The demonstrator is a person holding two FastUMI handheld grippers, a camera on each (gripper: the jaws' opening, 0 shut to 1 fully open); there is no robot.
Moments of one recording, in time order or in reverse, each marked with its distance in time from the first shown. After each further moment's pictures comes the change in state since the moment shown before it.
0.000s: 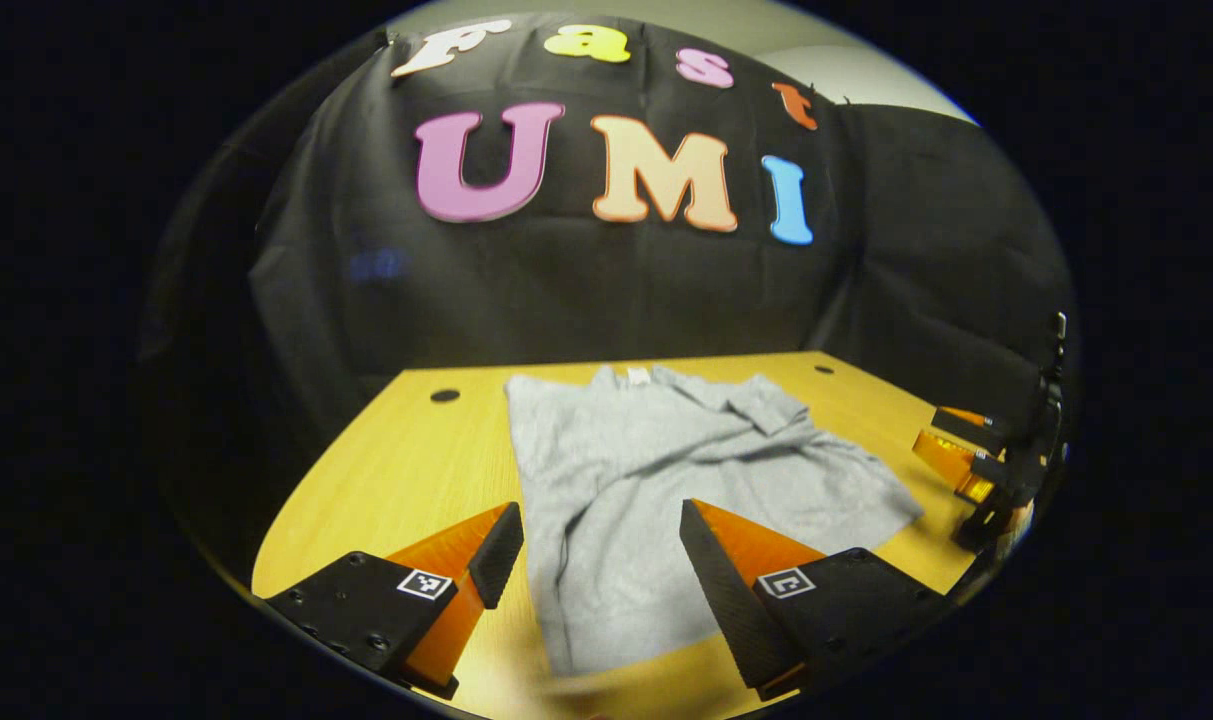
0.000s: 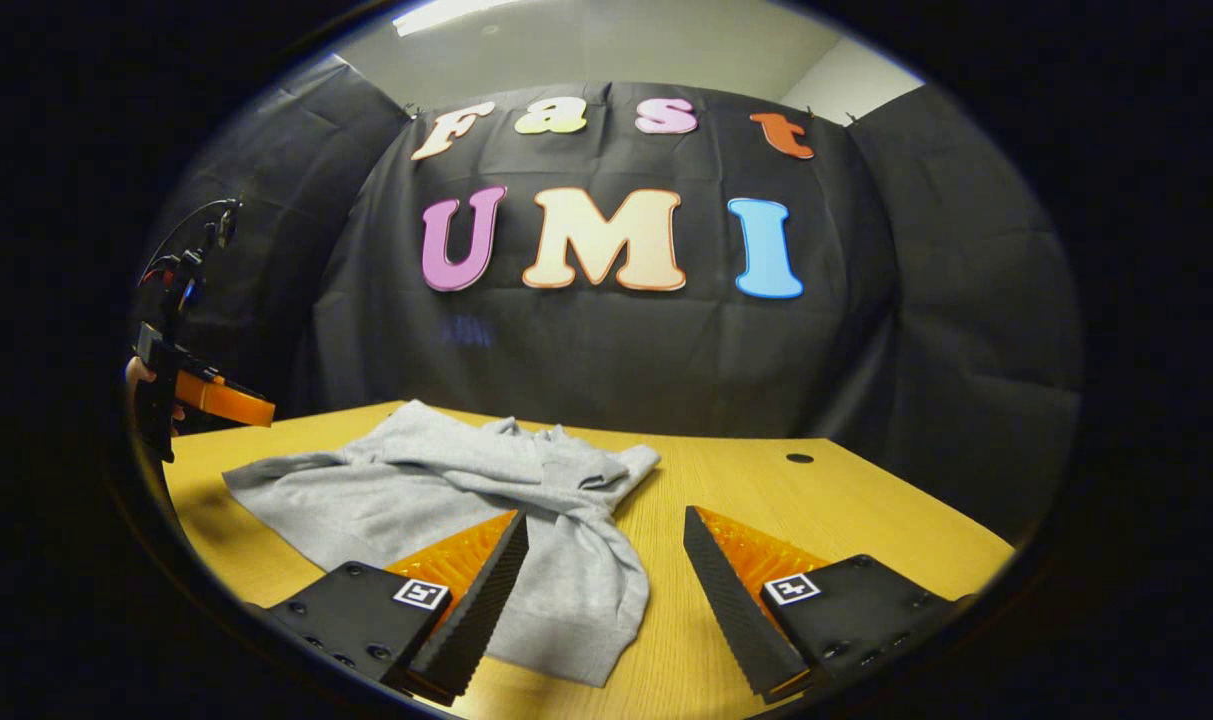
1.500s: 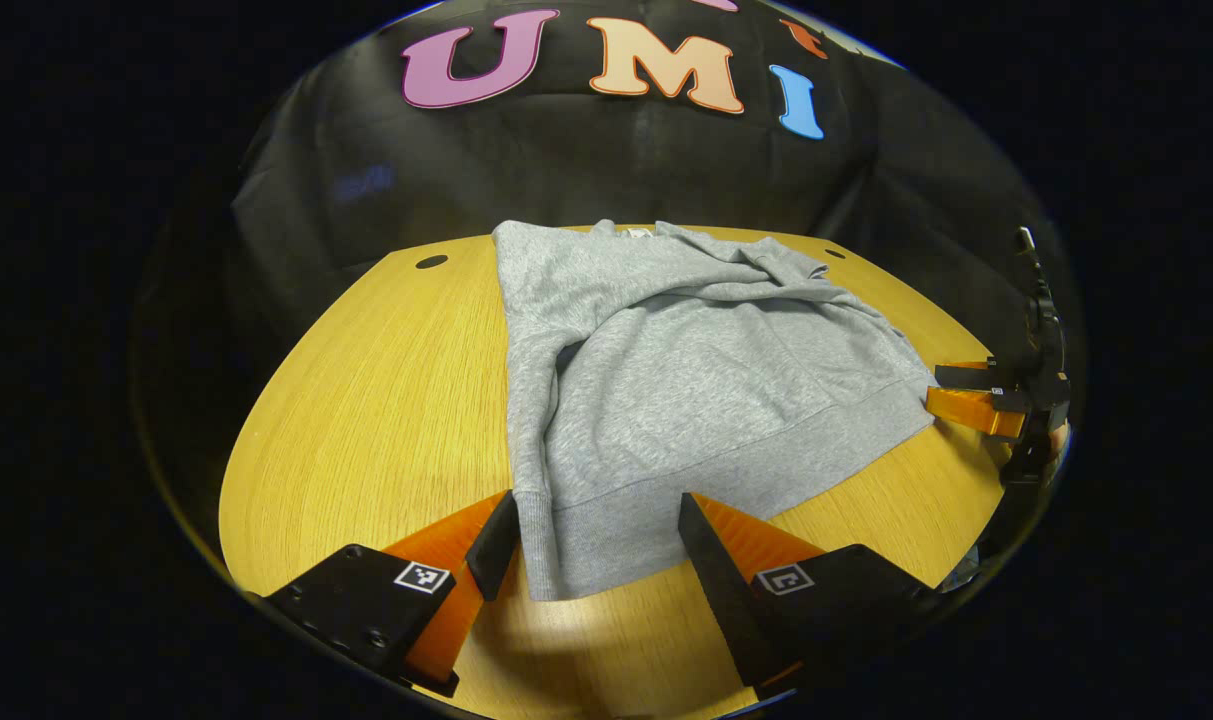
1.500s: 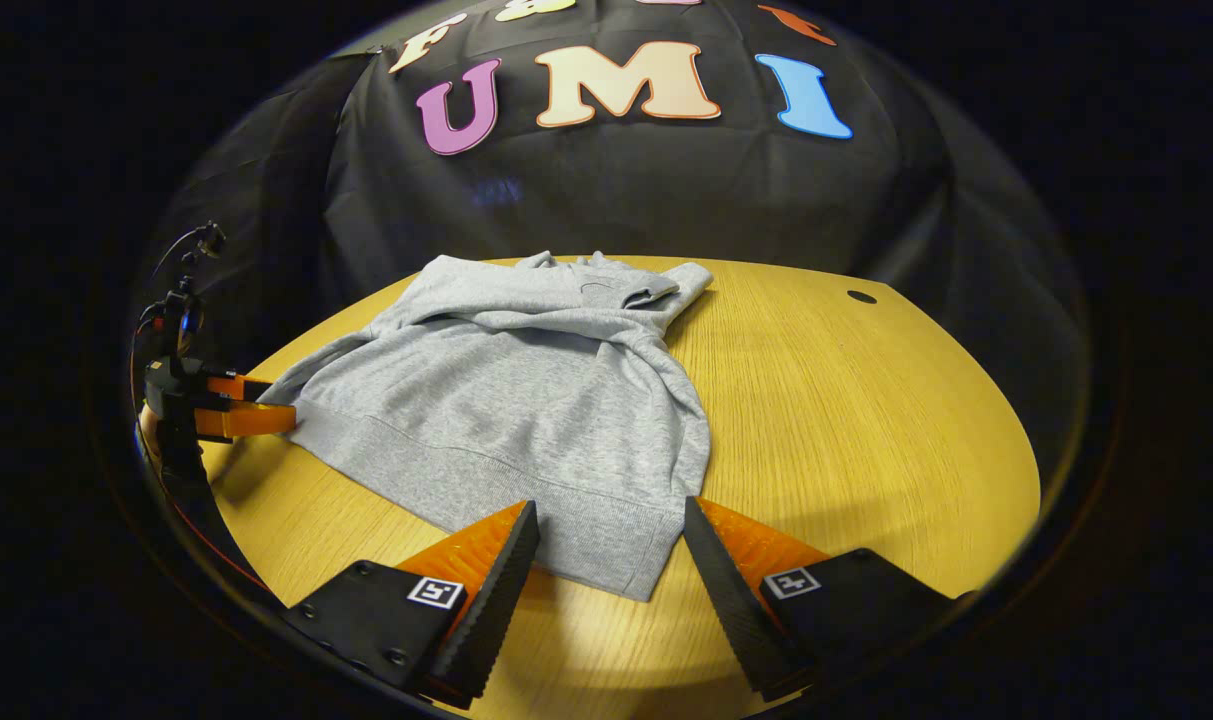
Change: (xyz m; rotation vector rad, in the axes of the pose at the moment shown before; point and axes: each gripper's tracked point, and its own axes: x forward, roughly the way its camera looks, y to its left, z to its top) left arm -0.007 -0.003 -0.078 0.030 0.297 -0.008; right arm -0.018 0.026 -0.091 0.069 0.499 0.141
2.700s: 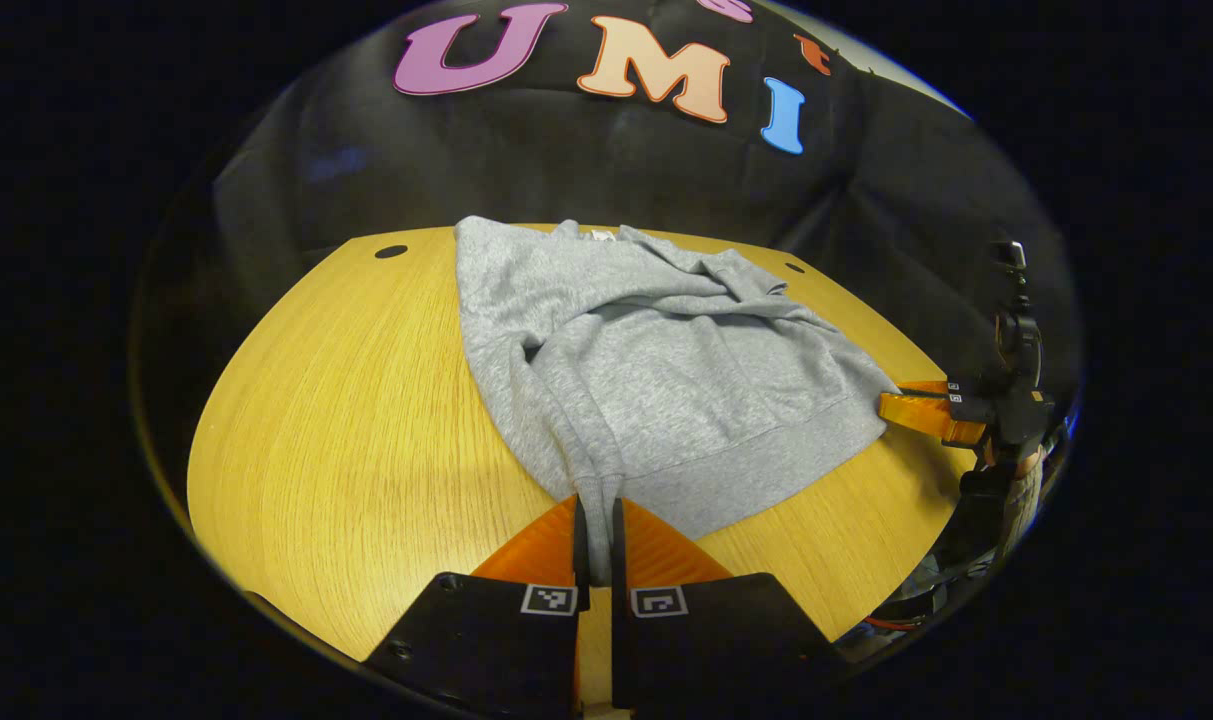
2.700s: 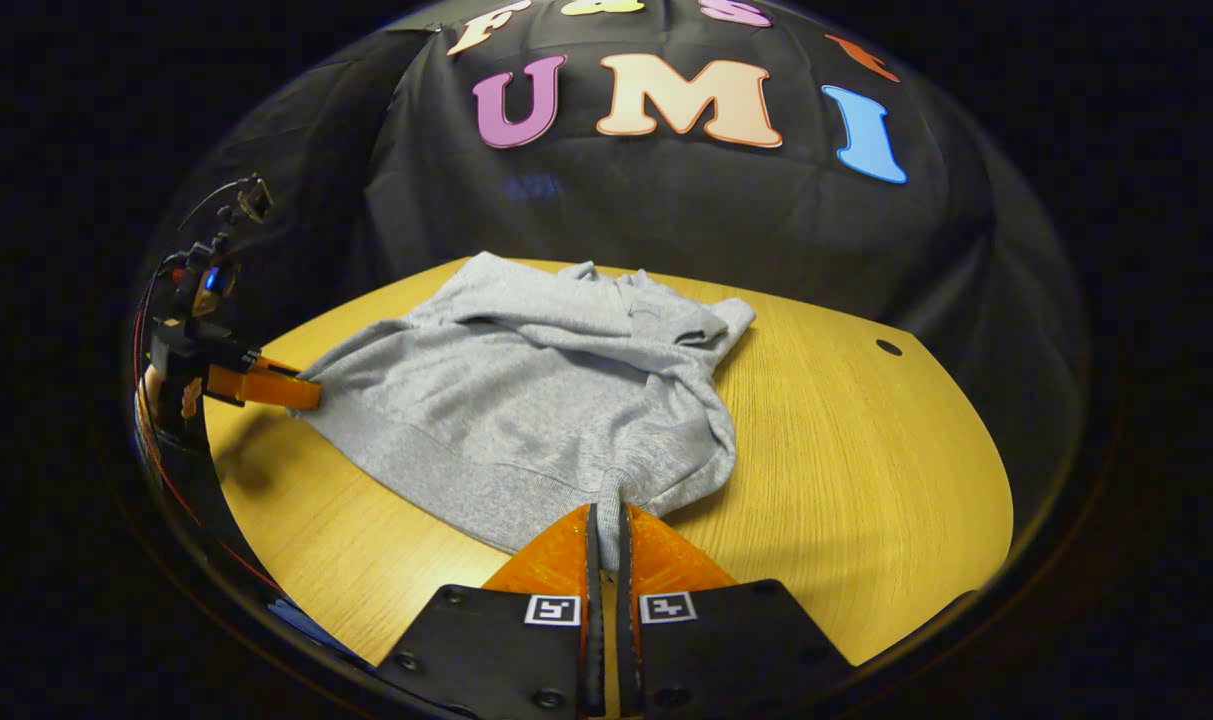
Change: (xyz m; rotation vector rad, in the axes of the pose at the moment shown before) left arm -0.012 -0.024 0.024 -0.053 -0.027 -0.156; right arm -0.010 0.034 0.040 -0.108 -0.044 0.041
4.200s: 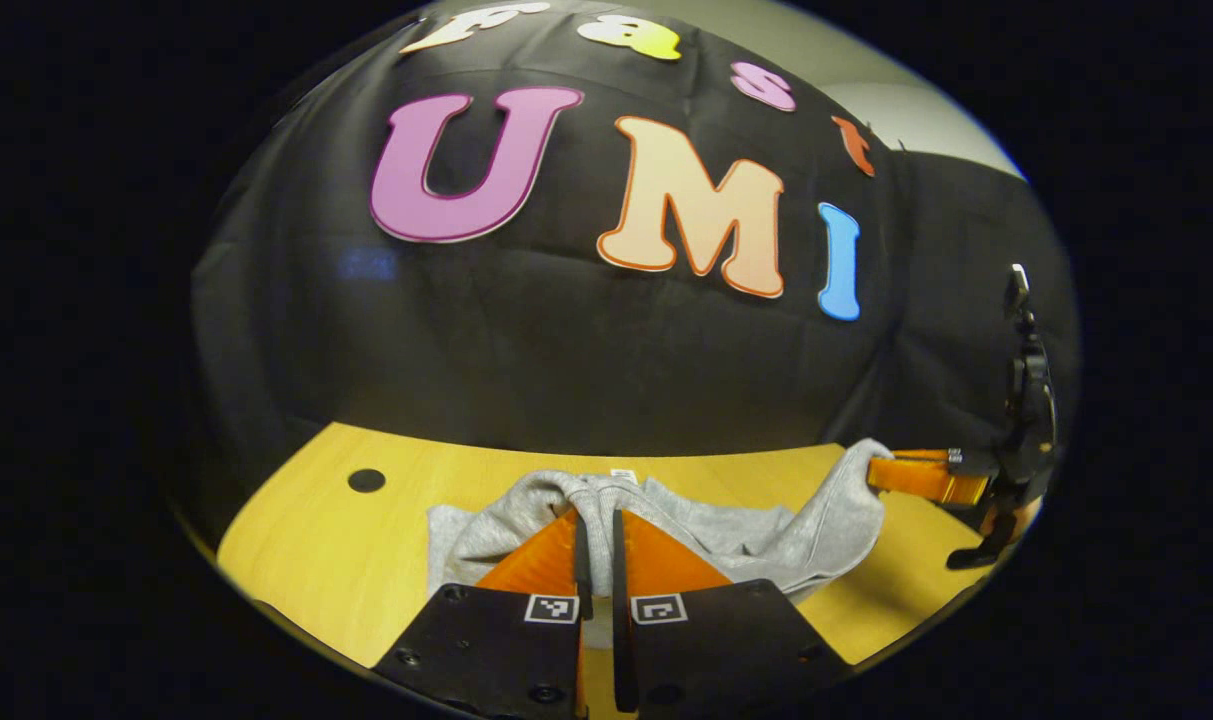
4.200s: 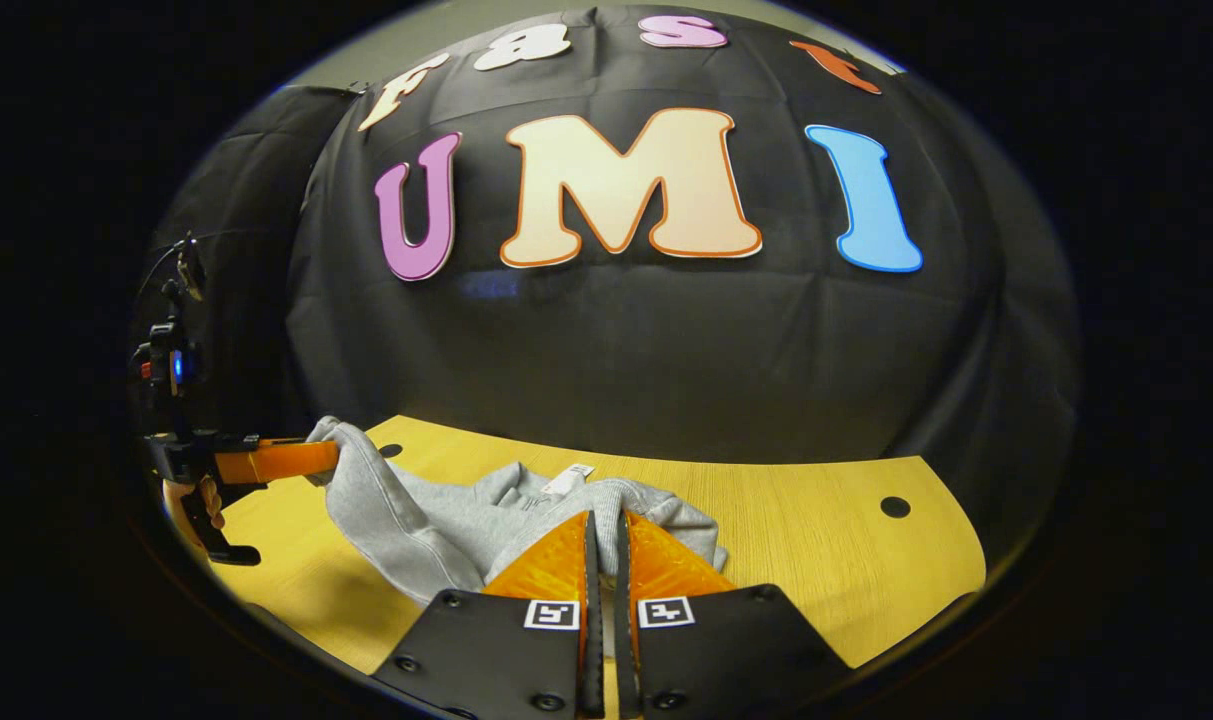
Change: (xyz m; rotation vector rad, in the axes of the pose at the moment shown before) left arm 0.124 0.033 0.282 -0.139 -0.474 0.060; right arm 0.148 -0.083 0.254 0.119 -0.270 -0.067
